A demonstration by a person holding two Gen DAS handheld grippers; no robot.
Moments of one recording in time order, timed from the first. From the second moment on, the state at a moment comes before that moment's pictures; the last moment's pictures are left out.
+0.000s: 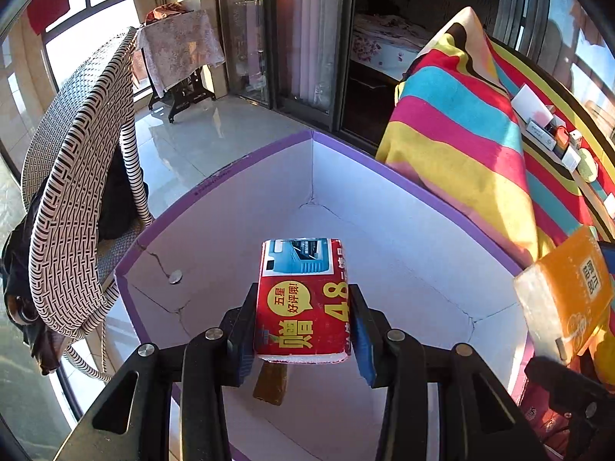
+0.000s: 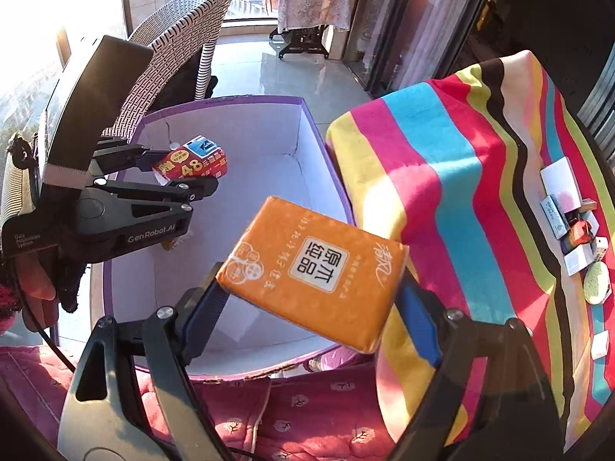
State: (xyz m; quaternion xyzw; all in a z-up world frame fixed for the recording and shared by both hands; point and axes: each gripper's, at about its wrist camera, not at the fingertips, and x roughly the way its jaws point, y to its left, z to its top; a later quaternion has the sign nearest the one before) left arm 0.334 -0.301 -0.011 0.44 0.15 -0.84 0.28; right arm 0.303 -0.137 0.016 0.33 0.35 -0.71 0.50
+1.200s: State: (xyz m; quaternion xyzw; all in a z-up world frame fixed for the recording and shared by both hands) left arm 0.106 -0.084 0.039 0.42 0.10 -0.90 -0.01; right arm 0.084 0.155 0.033 0.44 0.01 -0.88 0.21
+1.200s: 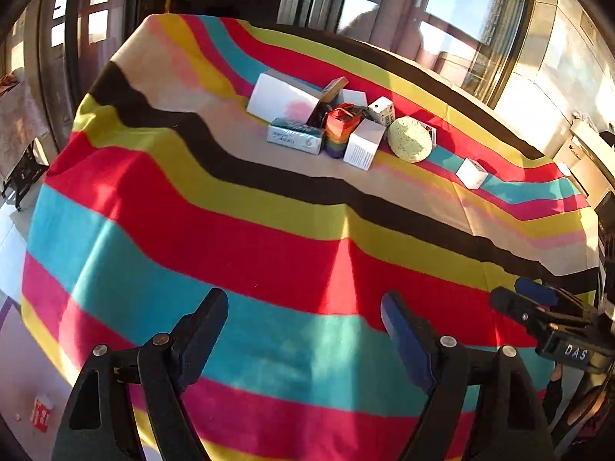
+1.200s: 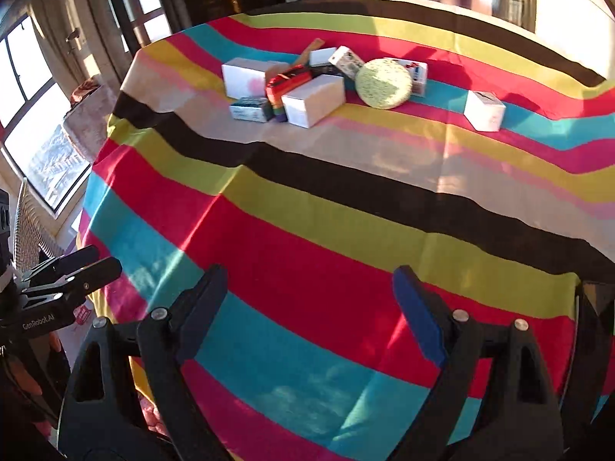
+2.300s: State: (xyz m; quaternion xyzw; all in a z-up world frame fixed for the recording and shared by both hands) left arm -0.012 -0.027 0.001 0.44 0.03 -0.90 -0.03; right arm -0.163 0.215 0.007 0.45 0.04 -0.89 0.08
